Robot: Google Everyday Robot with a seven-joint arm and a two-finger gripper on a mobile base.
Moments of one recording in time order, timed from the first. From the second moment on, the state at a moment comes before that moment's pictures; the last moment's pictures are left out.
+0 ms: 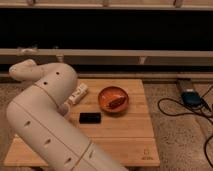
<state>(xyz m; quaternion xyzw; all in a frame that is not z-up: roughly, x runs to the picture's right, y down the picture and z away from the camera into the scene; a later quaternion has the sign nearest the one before) -0.344 0.116 0.842 -0.44 0.19 0.19 0.86</state>
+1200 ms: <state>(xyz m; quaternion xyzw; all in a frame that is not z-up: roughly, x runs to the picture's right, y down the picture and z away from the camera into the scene) -0.345 0.076 0.822 -0.36 0.06 0.26 0.89</state>
